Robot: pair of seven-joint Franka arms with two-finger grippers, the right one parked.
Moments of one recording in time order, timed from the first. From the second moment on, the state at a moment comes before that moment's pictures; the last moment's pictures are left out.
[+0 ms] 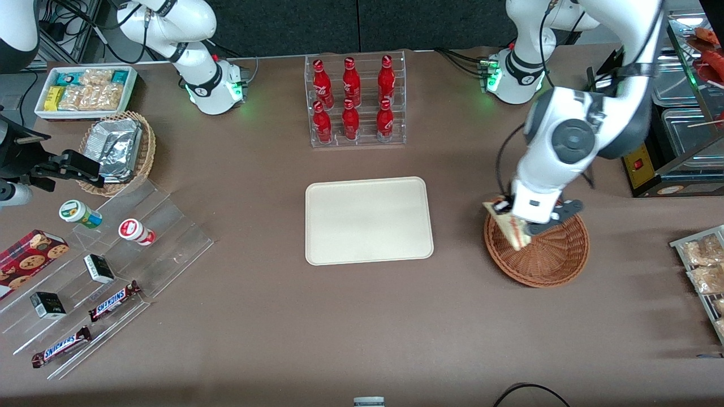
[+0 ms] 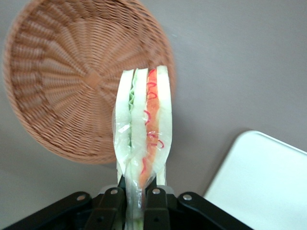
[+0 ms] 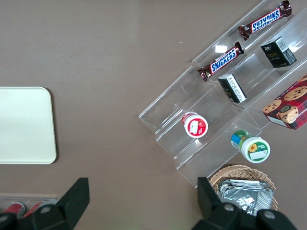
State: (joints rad) arm -0.33 0.15 -0.06 -1.98 0.05 2.06 -0.86
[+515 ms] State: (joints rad) arm -0.56 0.38 -0.06 -1.76 0.00 2.06 -0.92
